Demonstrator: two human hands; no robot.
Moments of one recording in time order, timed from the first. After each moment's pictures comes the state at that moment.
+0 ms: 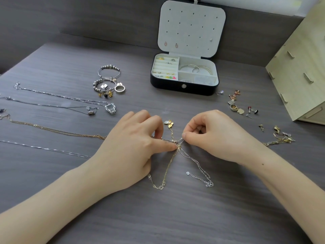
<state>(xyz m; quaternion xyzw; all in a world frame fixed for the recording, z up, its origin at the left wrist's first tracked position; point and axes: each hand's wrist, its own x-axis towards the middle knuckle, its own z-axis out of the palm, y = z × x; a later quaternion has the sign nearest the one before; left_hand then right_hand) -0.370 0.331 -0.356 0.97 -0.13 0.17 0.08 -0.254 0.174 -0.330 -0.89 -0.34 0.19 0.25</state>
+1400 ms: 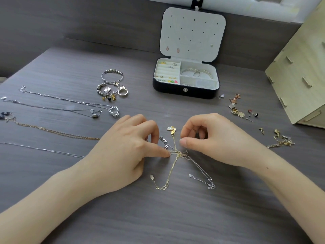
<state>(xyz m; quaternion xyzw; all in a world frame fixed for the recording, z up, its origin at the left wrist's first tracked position) -0.379 0.347 -0.356 0.97 -0.15 0.15 0.11 -0.256 0.173 -0.326 -0.85 -0.41 0.19 0.26</state>
